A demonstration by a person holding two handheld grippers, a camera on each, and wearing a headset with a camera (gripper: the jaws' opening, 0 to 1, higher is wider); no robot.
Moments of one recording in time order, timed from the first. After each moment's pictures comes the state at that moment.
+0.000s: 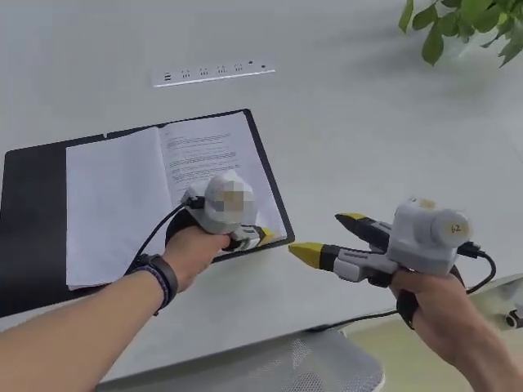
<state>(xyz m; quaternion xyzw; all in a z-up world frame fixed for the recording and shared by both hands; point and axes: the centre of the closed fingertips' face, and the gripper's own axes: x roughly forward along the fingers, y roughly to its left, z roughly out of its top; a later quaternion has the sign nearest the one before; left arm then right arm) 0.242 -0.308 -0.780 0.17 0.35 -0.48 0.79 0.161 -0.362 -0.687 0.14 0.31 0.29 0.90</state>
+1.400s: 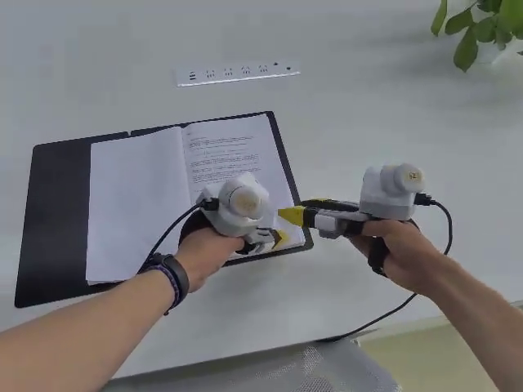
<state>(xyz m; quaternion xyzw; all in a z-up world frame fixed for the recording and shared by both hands) 0.243 -0.309 -0.779 0.16 0.35 -0.48 0.79 0.236 -0.314 -0.722 0.23 0.35 0.36 0.83</state>
